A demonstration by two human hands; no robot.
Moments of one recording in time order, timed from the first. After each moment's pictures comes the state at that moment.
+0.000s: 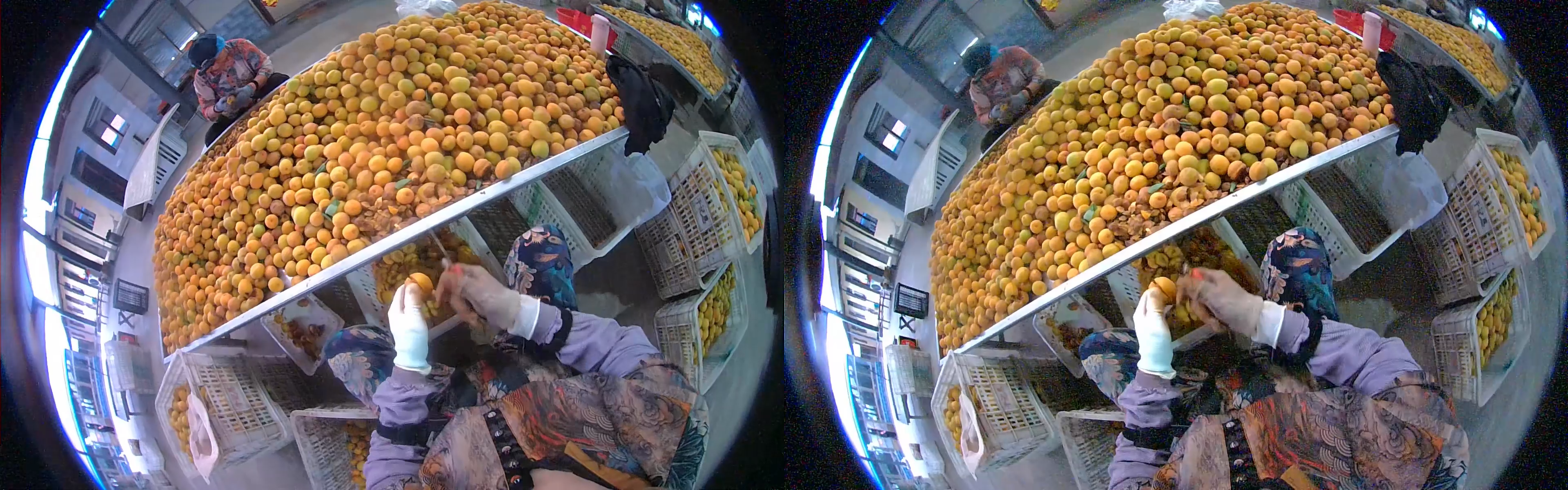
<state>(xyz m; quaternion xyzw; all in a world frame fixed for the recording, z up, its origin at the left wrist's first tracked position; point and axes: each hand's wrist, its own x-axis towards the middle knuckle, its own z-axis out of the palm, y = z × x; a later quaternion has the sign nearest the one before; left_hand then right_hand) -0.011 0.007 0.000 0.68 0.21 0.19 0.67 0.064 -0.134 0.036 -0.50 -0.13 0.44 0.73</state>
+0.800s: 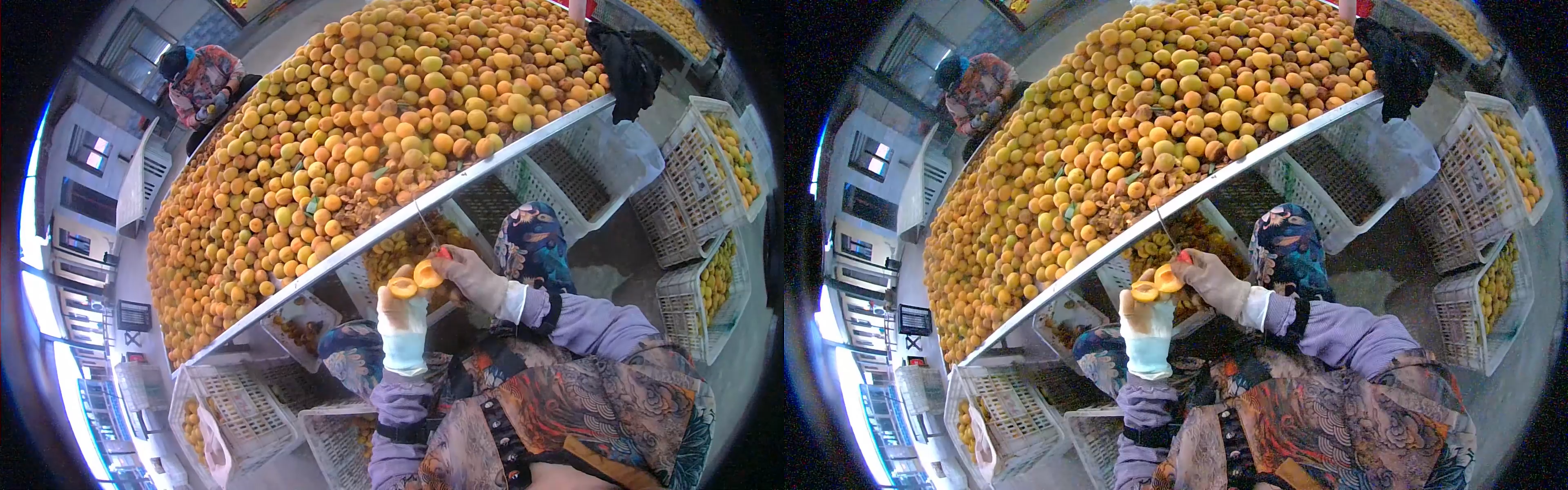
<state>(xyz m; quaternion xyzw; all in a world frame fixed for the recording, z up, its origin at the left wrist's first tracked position) -0.020 0.006 -0.007 0.32 0.12 0.10 0.93 0.065 -0.129 0.023 -0.51 -0.04 0.36 0.78</state>
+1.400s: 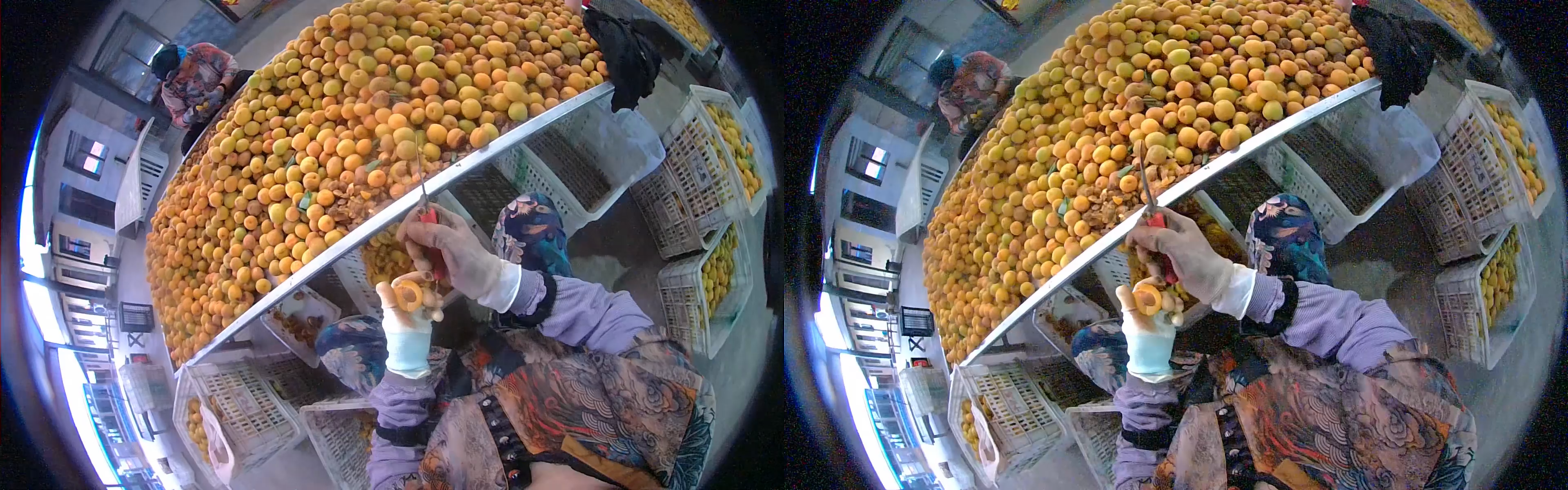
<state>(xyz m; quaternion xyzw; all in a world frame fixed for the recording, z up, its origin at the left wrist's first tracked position) -0.025 -0.012 0.023 0.37 0.17 0.01 0.91 0.081 -0.122 0.081 -0.39 -0.09 0.32 0.86</state>
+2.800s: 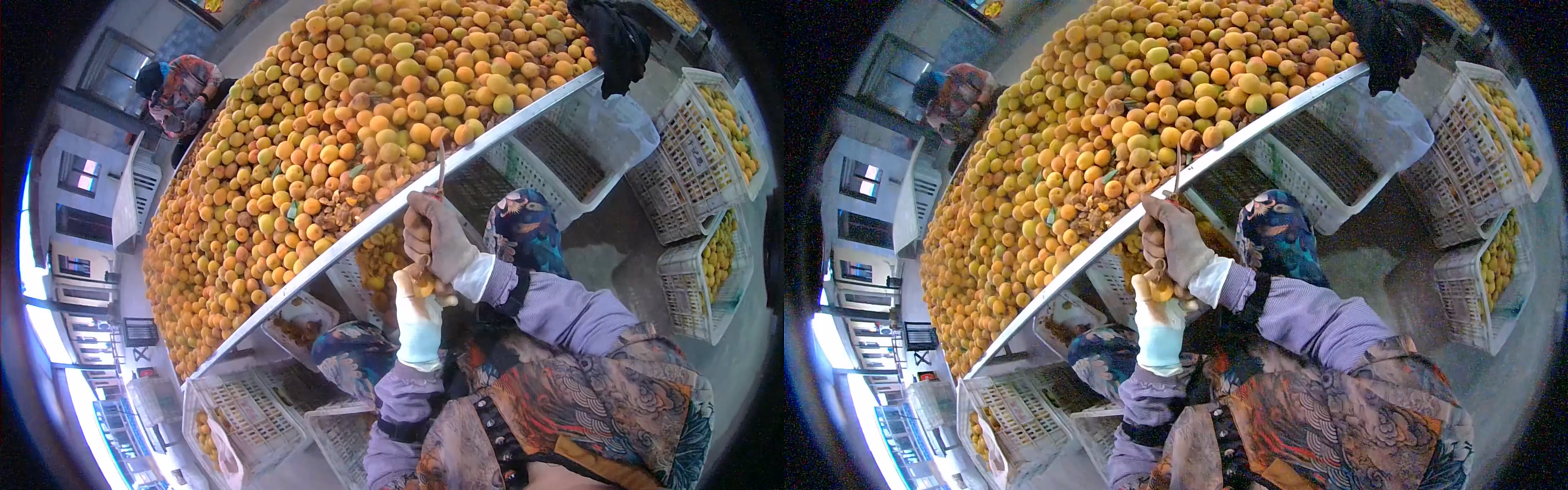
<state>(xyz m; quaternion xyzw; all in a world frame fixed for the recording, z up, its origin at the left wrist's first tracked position) 0.001 -0.047 0.021 0.39 0.22 0.04 0.89 0.106 -0.108 0.049 -0.26 0.09 0.30 0.91</state>
